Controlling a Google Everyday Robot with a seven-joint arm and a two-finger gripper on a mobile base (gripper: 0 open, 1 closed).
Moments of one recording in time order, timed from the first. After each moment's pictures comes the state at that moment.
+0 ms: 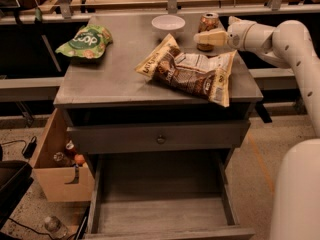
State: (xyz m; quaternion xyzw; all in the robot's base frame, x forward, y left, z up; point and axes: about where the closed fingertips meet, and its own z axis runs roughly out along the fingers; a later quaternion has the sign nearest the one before) arm 0.856 -0.195 0.908 -0.27 0.70 0.22 0.63
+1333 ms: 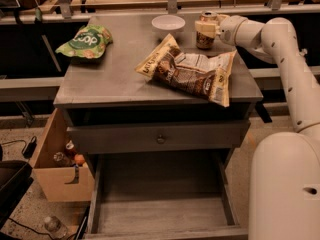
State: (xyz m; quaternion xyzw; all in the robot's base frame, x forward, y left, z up) arm 0.892 -0.177 0.912 -0.28 0.68 0.22 0.65
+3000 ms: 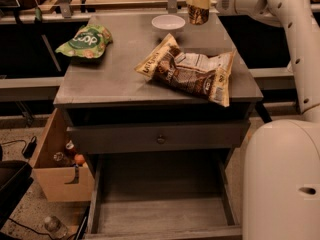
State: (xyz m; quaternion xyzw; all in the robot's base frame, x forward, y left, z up) arm 0.848 -0.122 1.016 -0.35 0.66 0.23 0.63
